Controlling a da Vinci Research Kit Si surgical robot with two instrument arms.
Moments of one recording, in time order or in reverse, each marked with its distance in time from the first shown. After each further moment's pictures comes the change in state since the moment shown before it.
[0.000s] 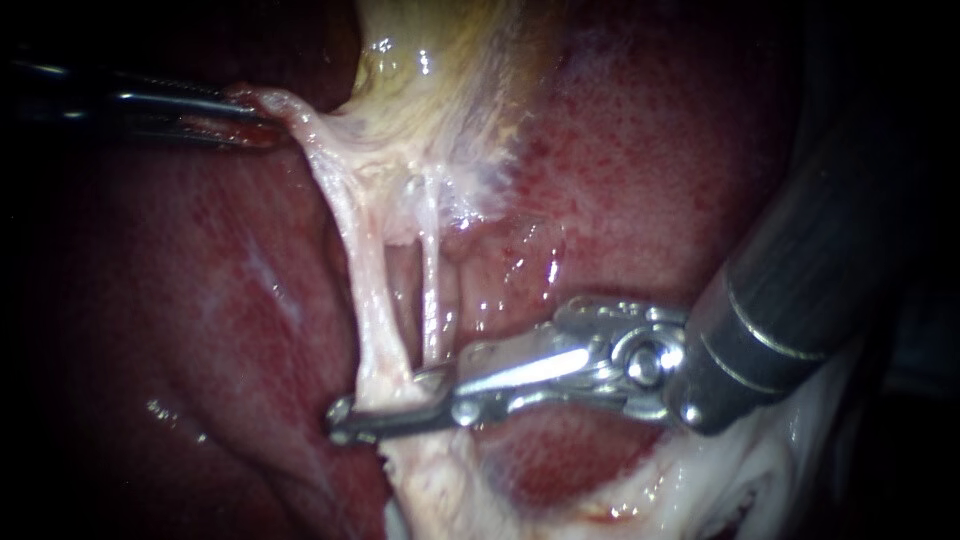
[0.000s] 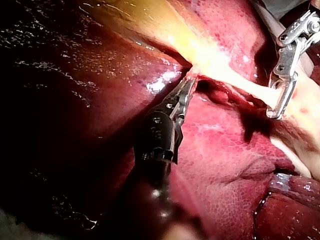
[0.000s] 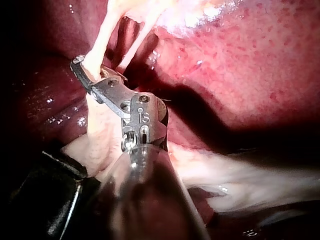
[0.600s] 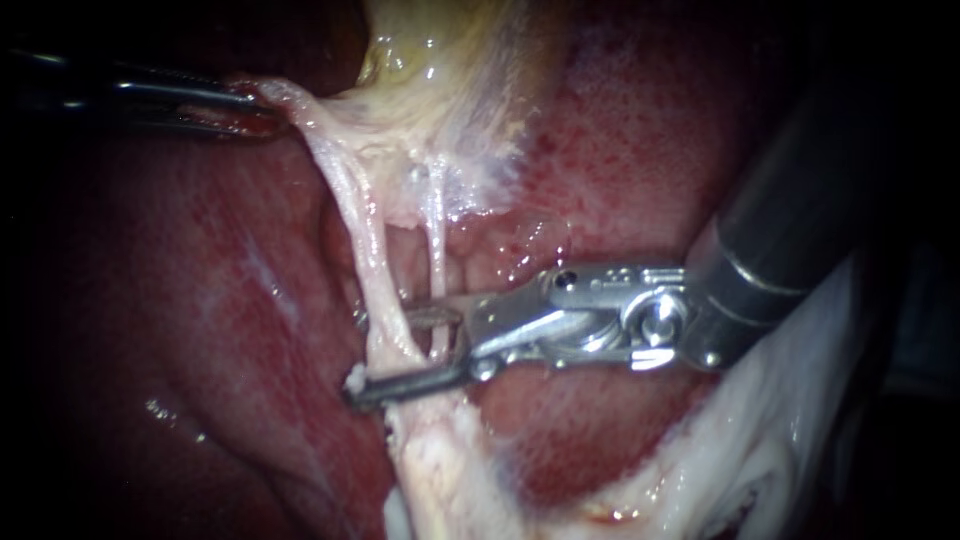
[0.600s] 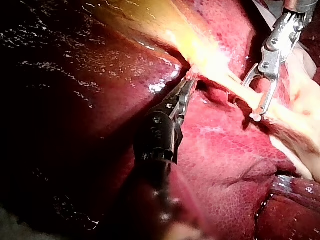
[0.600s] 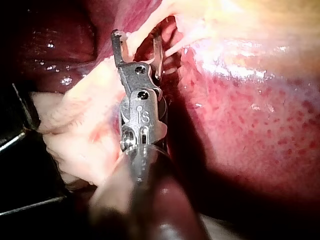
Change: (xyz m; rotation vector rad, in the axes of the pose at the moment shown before) right arm 0.000 0.004 -0.002 -0.315 -0.008 -0.437; left arm 0.000 0.000 0.000 0.001 0.001 -0.001
